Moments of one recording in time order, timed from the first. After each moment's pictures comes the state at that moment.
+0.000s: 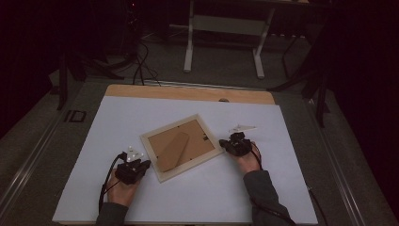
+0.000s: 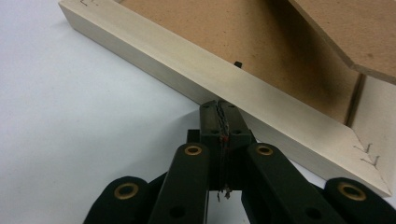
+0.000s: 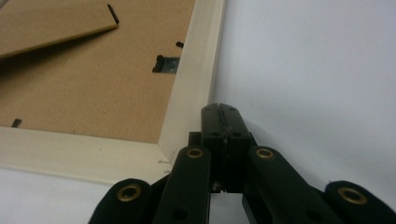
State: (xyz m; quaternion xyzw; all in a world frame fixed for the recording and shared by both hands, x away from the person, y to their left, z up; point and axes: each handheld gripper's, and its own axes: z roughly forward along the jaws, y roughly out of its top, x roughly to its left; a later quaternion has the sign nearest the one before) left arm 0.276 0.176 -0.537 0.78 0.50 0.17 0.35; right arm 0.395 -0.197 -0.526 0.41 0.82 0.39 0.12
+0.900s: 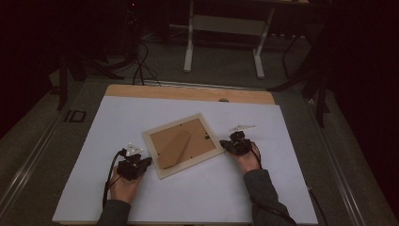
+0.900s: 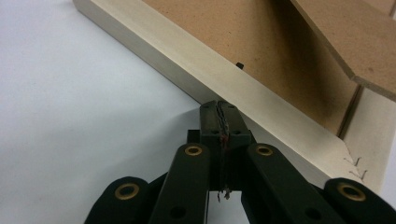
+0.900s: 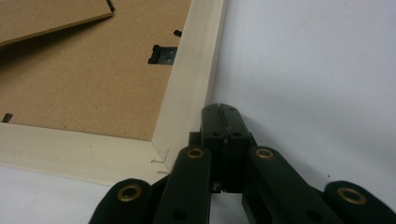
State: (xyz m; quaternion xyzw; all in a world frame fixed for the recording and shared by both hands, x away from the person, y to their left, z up) left arm 0.290 0.177 -0.538 0.75 0.53 0.15 0.37; right arm 0.402 -0.199 -0.532 0.43 0.82 0.37 0.10
